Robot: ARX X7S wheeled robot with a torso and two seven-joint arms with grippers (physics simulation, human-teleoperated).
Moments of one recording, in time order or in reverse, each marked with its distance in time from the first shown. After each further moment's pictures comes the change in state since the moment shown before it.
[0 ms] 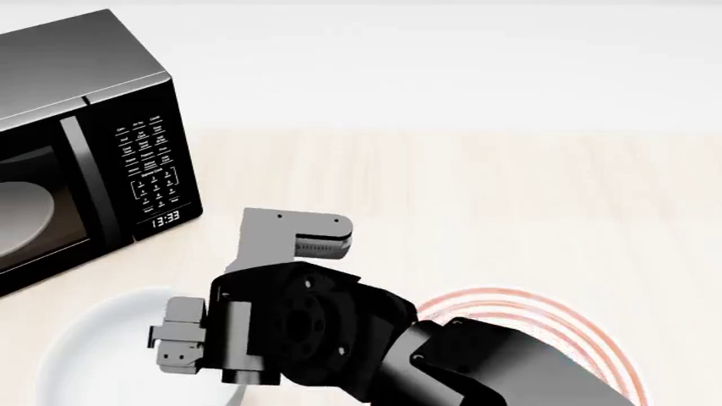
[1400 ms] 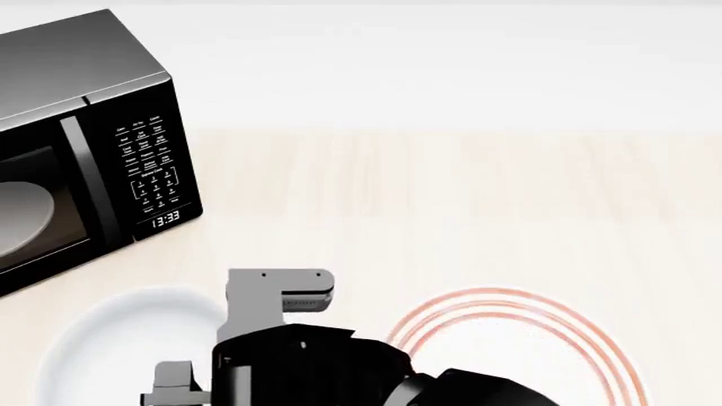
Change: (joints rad) left arm 0.021 -0.018 0.009 0.011 -0.029 0.020 -0.018; right arm -0.118 0.001 0.000 -0.020 -0.116 0.030 -0.116
